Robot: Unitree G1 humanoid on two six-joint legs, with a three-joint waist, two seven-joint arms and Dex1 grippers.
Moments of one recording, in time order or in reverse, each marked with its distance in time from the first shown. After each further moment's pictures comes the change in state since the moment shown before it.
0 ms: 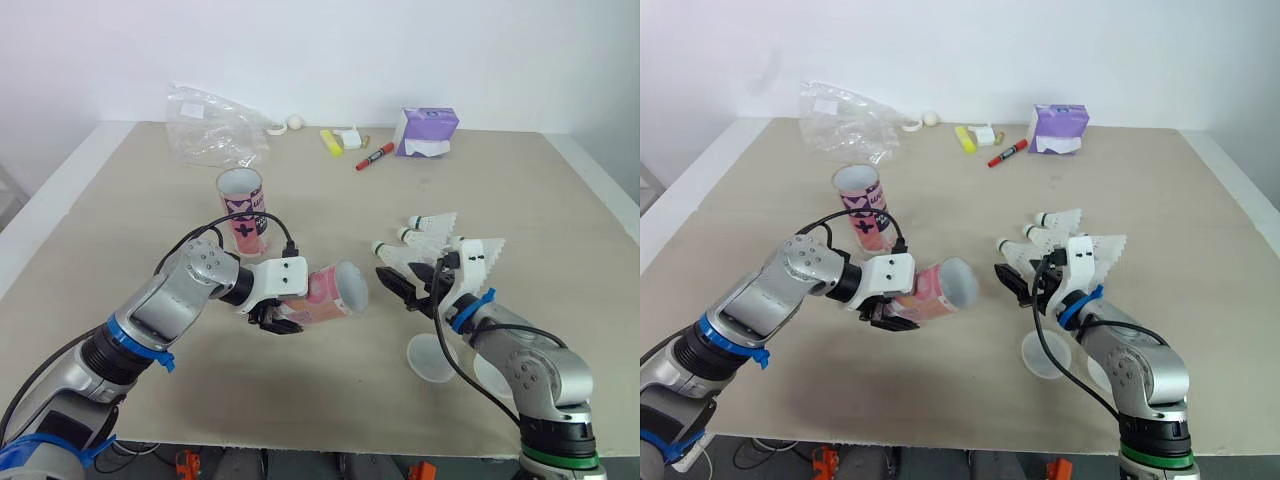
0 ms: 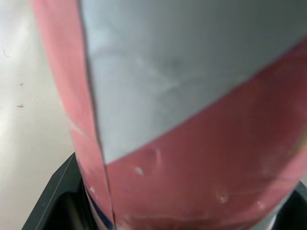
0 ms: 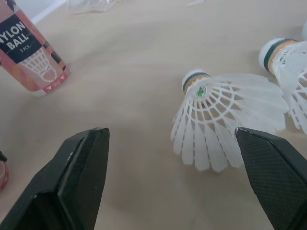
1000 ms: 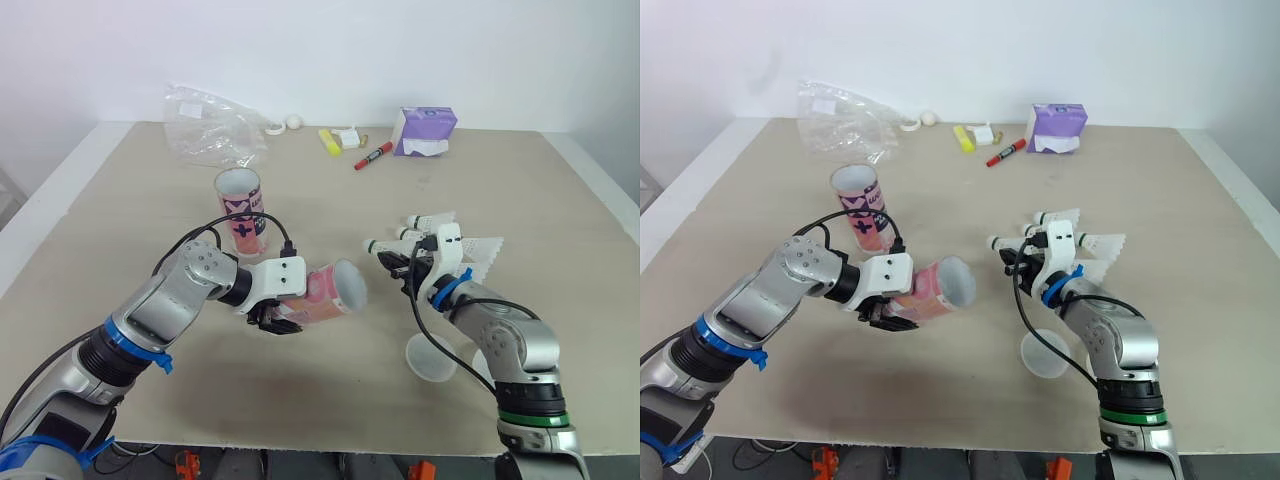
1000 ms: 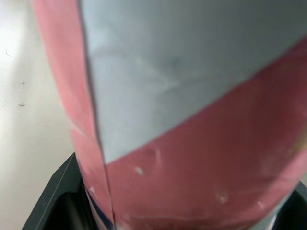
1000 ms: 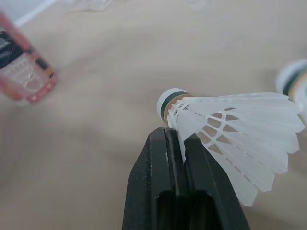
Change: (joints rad) left arm 0.007 0.004 0.007 0.003 -0.011 -0.003 0.010; right arm -0.136 -0.034 0.075 0.089 -0.108 -0.059 0.079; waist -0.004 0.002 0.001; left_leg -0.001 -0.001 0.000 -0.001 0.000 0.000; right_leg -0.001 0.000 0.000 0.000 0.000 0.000
